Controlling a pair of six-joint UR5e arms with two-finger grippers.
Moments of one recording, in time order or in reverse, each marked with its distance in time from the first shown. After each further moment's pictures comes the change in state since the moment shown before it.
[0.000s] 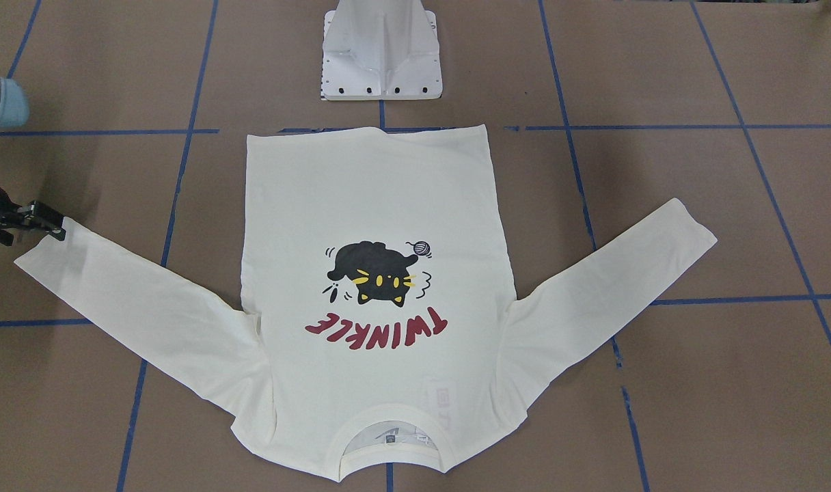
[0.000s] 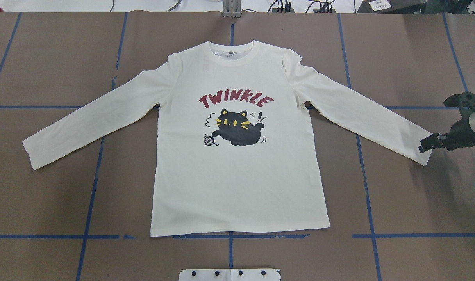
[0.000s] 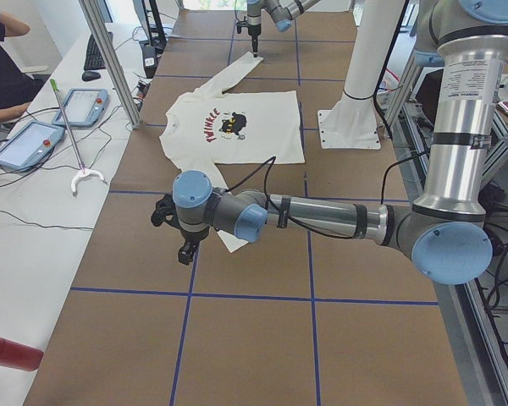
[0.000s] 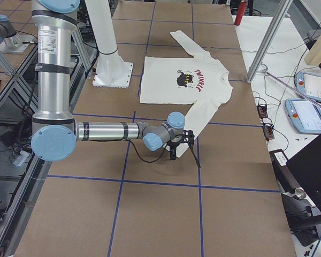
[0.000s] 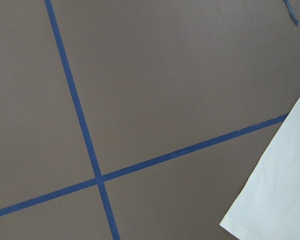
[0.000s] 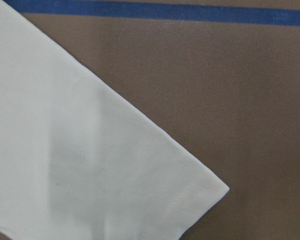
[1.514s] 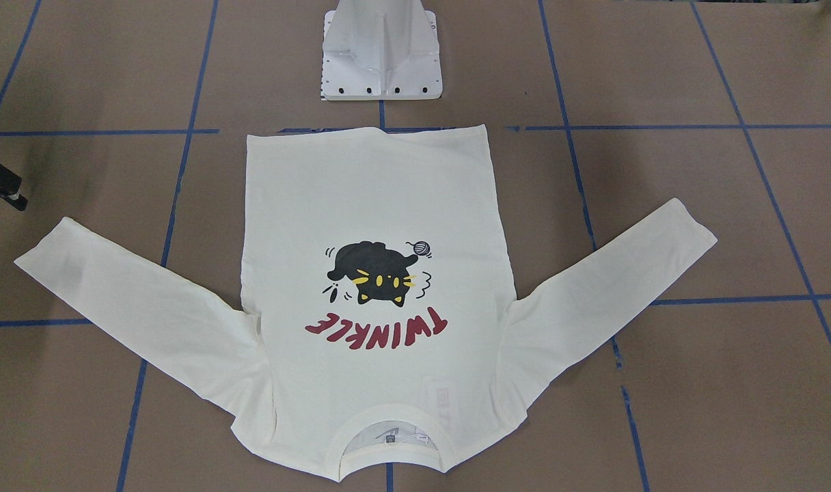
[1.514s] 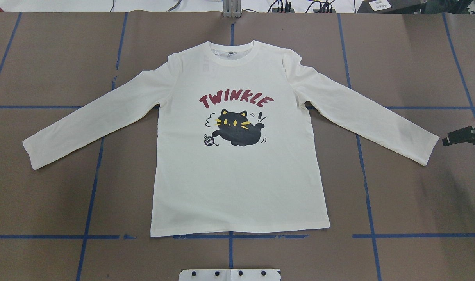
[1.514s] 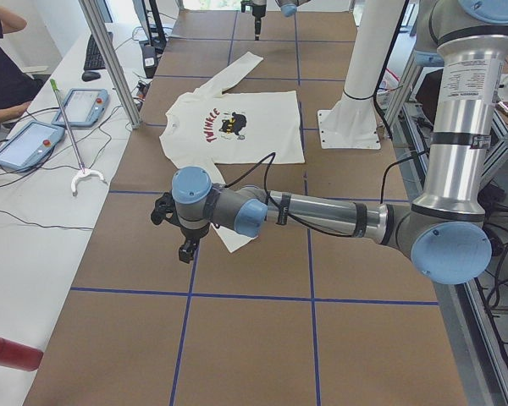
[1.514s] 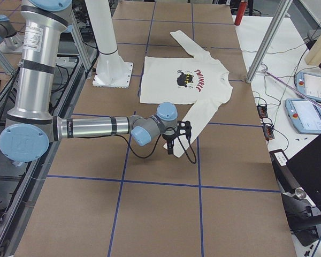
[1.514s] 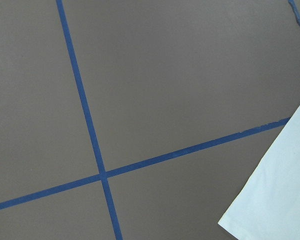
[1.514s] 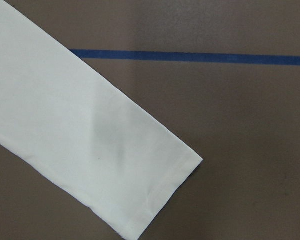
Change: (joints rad) left arm 0.000 -0.001 -0.012 0.025 0.008 -0.001; right arm 0.093 -0.113 0.200 0.000 0.024 -0.014
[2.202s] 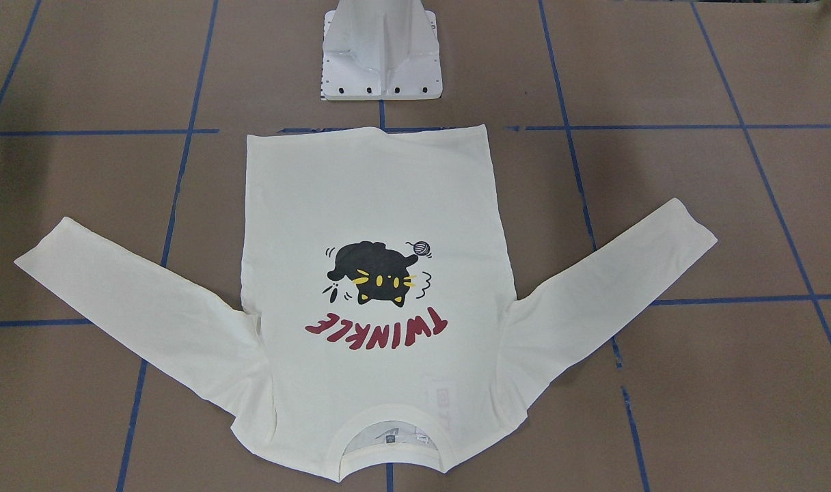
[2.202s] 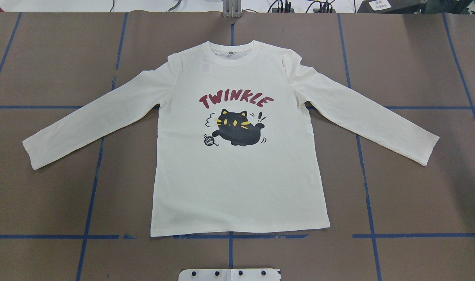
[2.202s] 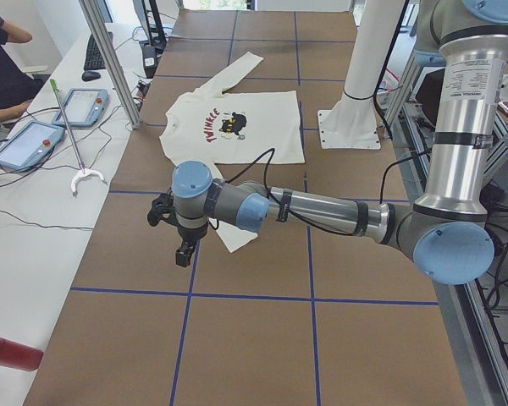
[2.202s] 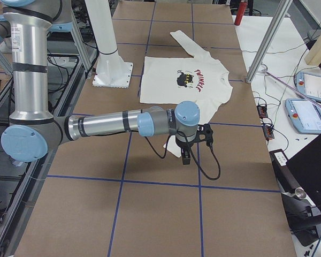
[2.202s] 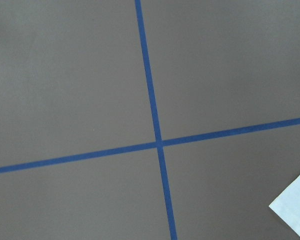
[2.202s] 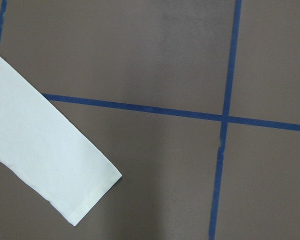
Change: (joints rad) left arm -0.019 -0.005 -0.037 0.062 0.061 -0.001; right arm 0.375 0.086 0.040 -0.451 0.159 -0.532
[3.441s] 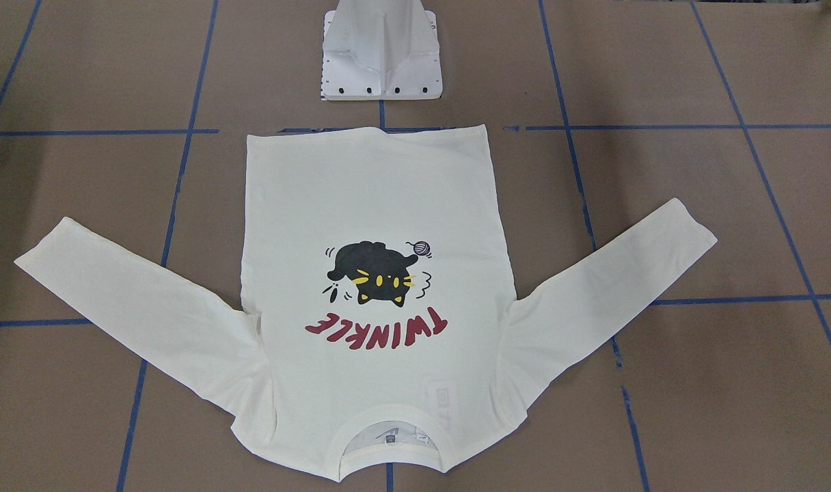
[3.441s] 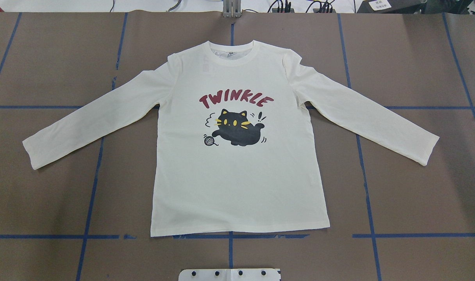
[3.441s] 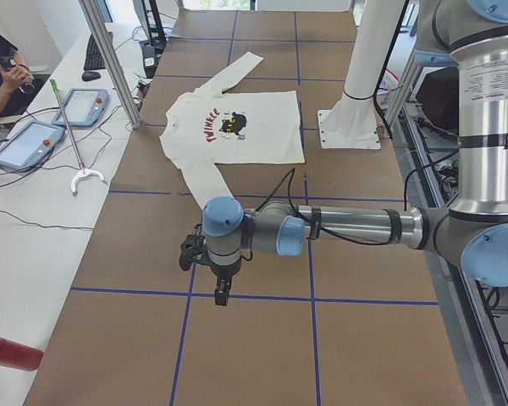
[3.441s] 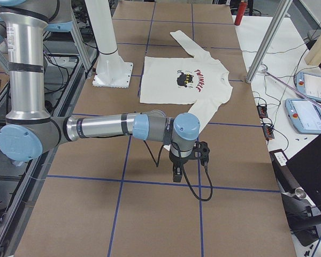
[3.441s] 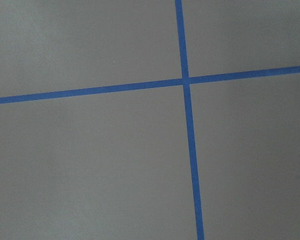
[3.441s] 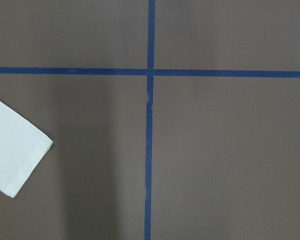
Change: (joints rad) left arm -0.048 0.170 -0.048 0.099 0.057 0.011; right arm 0.133 0.047 -0.037 -0.356 -0.092 -0.223
